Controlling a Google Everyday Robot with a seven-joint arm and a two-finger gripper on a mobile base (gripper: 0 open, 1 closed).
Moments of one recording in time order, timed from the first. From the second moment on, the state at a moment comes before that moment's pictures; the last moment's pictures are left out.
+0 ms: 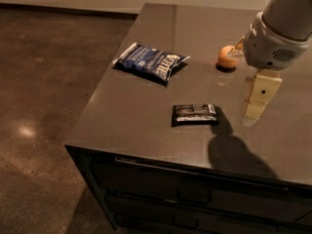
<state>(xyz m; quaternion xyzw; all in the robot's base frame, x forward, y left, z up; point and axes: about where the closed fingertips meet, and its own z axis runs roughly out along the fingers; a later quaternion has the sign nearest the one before) 0.473 -0.190 0.940 -0.67 0.74 0.01 0.13</state>
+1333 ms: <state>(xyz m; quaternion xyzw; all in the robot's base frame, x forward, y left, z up) 0.492 -0.159 0.861 -0.70 0.71 0.03 0.07</state>
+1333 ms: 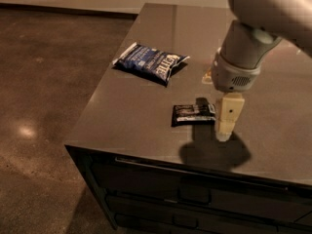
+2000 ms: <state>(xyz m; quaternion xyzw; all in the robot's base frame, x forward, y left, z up) 0.490 -0.137 0.847 -0.70 0.71 0.04 0.06</state>
